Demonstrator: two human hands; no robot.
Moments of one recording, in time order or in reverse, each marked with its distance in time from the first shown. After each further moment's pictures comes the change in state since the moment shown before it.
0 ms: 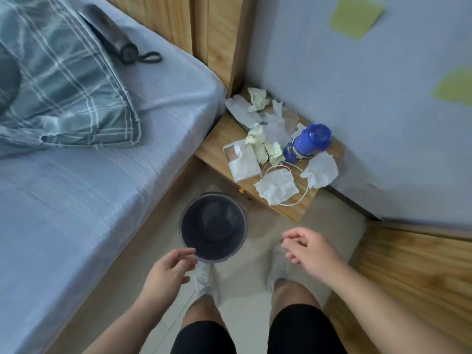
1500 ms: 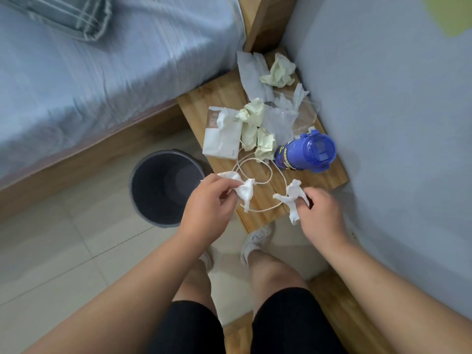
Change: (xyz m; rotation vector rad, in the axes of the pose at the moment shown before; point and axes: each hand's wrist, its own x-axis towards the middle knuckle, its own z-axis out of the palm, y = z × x) left_hand 0.061 0.140 0.236 0.053 0.380 0.461; right_hand 0.188 0.005 -0.151 -0.501 0.113 -0.508
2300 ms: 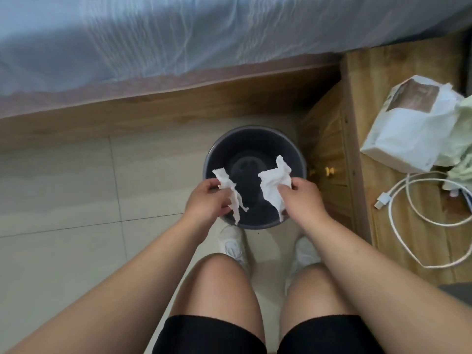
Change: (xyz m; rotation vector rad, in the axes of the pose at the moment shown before) left_hand 0.003 -0.318 -0.037 -0.804 0.208 -0.833; right_hand 0.061 -0.118 0.320 0.033 -0.416 0.125
